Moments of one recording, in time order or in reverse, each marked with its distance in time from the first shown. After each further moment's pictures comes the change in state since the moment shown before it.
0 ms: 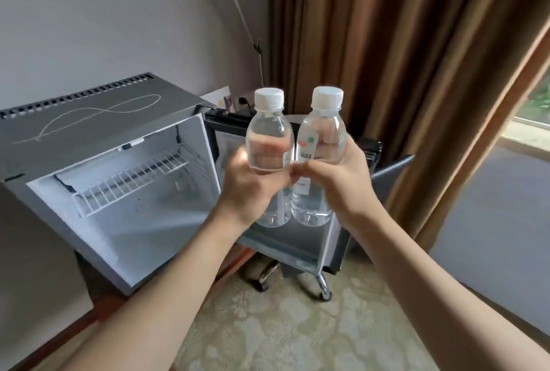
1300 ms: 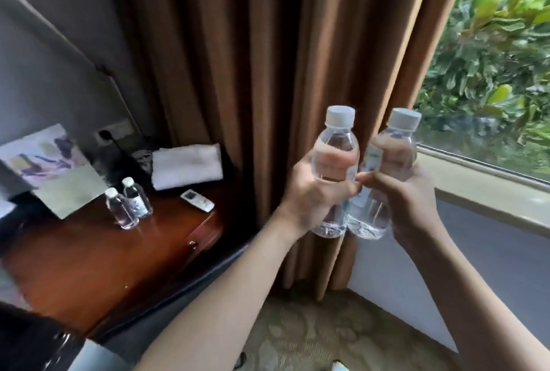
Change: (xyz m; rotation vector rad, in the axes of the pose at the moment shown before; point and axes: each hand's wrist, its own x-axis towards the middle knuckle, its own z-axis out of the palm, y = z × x) left_hand 0.277 -0.135 0.454 -0.278 -0.346 -0.187; right_hand 0.179 0.038 -0.493 -0.125 0.417 0.057
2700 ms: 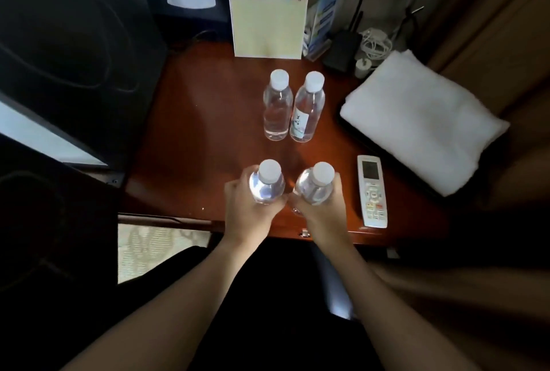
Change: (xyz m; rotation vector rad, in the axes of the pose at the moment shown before) left_hand -0.009 -0.281 -0.488 0.690 1.654 -0.293; right_hand 0.103 0.508 0.436 -0.251 -1.071 0.345
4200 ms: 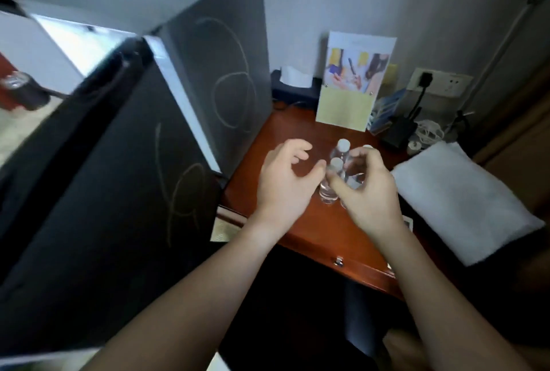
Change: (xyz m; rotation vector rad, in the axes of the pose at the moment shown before) left_hand -0.042 0.195 -0.124 0.103 0.321 0.260; right_hand -0.051 -0.234 -0.036 -0.245 -0.212 -0.474
